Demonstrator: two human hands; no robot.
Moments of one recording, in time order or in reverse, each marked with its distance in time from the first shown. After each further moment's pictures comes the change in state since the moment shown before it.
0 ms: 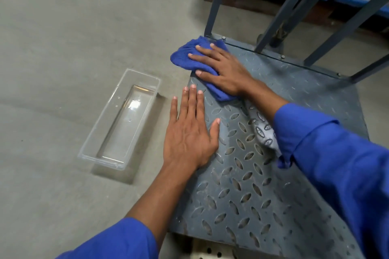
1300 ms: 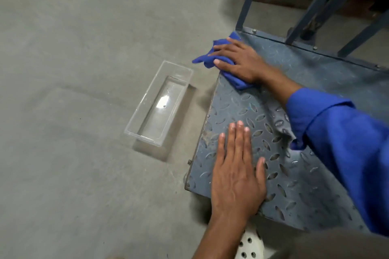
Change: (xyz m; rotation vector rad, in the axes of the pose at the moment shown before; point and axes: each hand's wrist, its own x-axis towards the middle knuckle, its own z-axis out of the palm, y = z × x) left_hand -0.129 0.053 0.022 -0.088 0.048 0.004; right_hand 0.013 -0.051 -0.007 0.034 -0.015 -0.070
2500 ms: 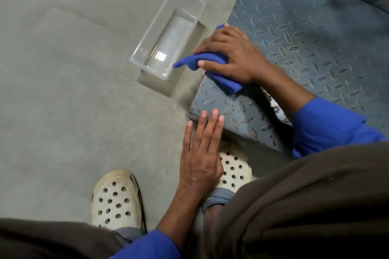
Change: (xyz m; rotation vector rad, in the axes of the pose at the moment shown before) left_hand -0.134 -0.047 0.027 -0.072 0.327 -0.016; right_hand -0.104 -0.106 0.056 -0.012 0.008 -0.257
